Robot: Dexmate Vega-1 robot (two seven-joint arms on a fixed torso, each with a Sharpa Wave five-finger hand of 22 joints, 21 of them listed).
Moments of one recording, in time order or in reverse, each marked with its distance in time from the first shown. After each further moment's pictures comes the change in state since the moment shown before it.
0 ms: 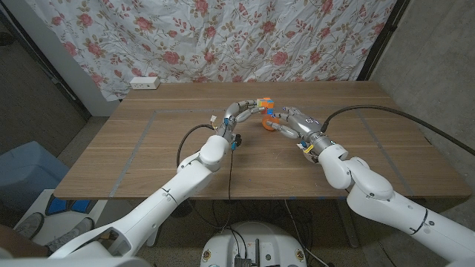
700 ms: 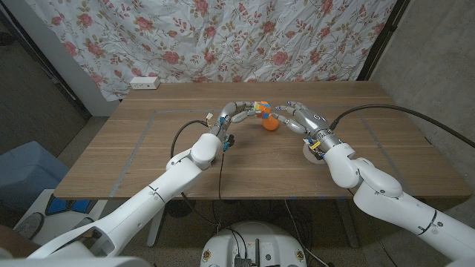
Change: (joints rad) left arm 0.002 0.110 -0.004 -0.096 0.058 0.081 -0.052; left_hand -0.004 0.004 0.000 0.000 -0.003 0.000 0.000 -0.008 0.000 0.000 0.000 -0.008 0.000 0.000 0.000 0.000 0.000 0.000 0.000 0.000 0.000; right arm -0.053 -0.002 0.095 0.013 0.151 0.092 -0.119; right_hand 0.000 0.000 0.000 0.000 0.000 -0.015 0.000 -0.022 0.000 0.031 -0.005 0.007 0.000 0.012 -0.012 0.008 -0.004 0.036 -0.007 0.000 0.000
